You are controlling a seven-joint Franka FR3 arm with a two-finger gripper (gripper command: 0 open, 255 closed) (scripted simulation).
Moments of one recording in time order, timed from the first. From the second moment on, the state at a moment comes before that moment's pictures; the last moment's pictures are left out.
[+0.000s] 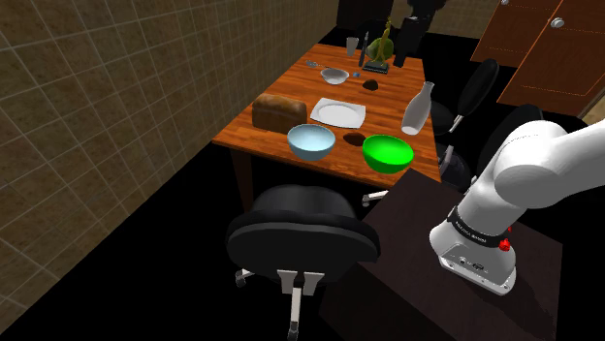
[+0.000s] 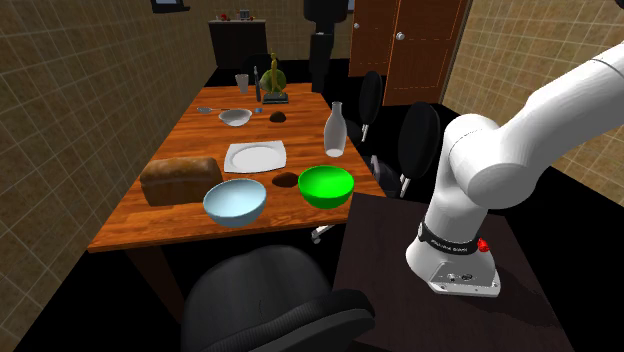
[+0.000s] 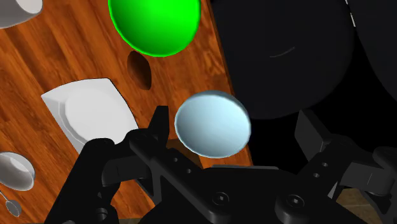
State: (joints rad) arm 0.02 -0.78 0.02 -2.34 -0.12 1.64 -0.07
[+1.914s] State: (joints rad) arm -0.03 -0.04 -0.35 -2.42 -0.03 2.47 -0.47
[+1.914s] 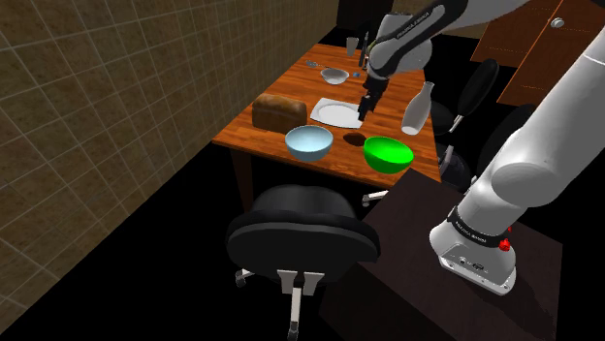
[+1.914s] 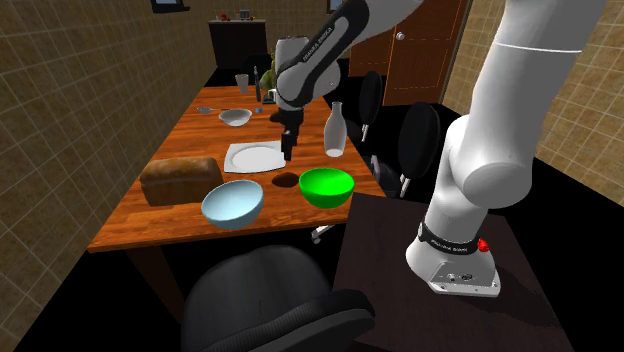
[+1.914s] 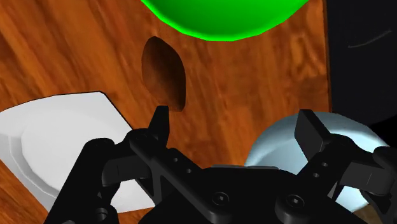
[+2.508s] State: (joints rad) arm -0.13 0.35 -0.31 -2.22 0.25 2.61 -0.75
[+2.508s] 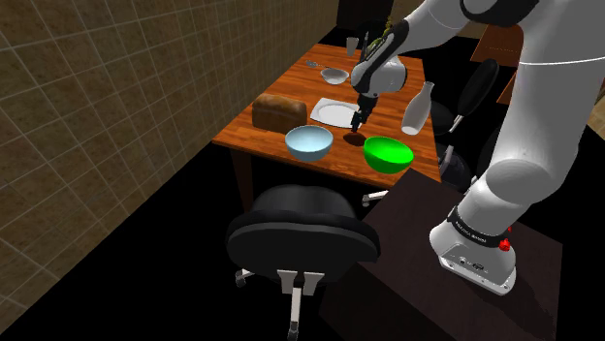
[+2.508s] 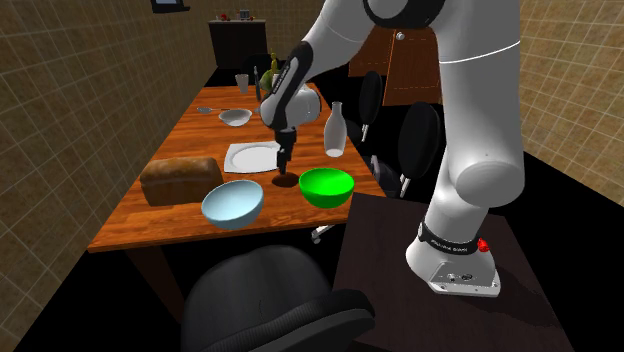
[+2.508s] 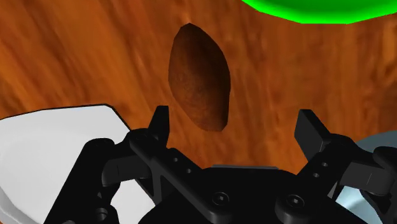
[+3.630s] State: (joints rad) arm -0.23 0.60 -0.22 -2.05 0.37 2.68 -0.85
